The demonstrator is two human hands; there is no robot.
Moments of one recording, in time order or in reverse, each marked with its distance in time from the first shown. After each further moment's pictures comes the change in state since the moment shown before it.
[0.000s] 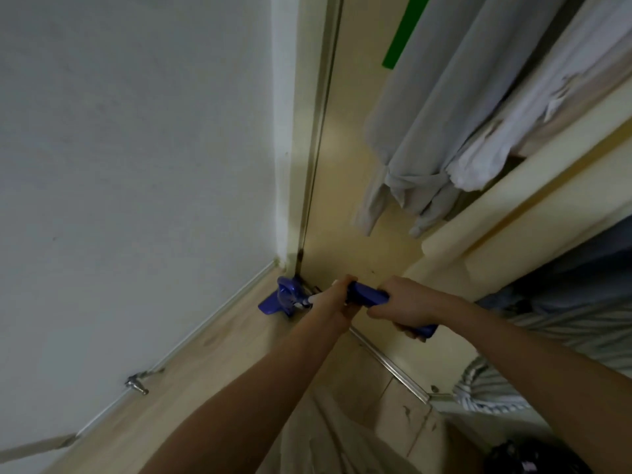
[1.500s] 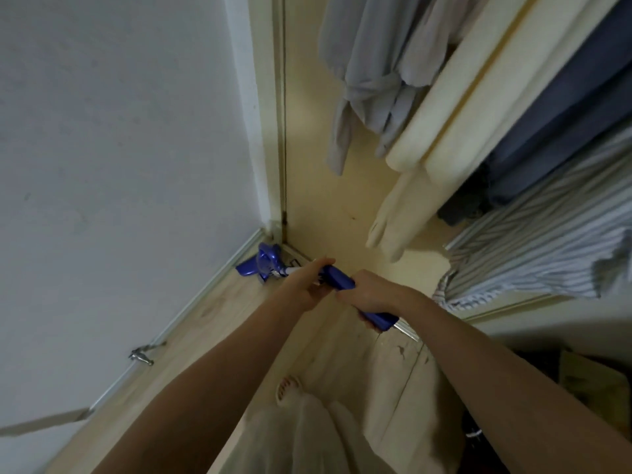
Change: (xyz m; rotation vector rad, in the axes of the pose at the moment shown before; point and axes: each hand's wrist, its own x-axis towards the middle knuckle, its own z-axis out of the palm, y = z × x) left_hand -0.017 -0.059 -0.075 0.309 -0.096 -0.044; right_hand -0.019 0.036 0.125 0.390 -0.030 0.094
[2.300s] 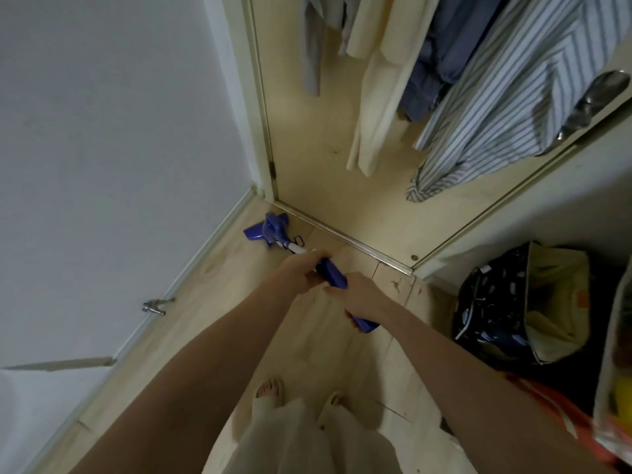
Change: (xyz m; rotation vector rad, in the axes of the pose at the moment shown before) left_hand -0.055 -0.160 -0.065 0.281 -0.028 -0.016; right_hand -0.086 0.121 0.175 0.257 0.185 0.016
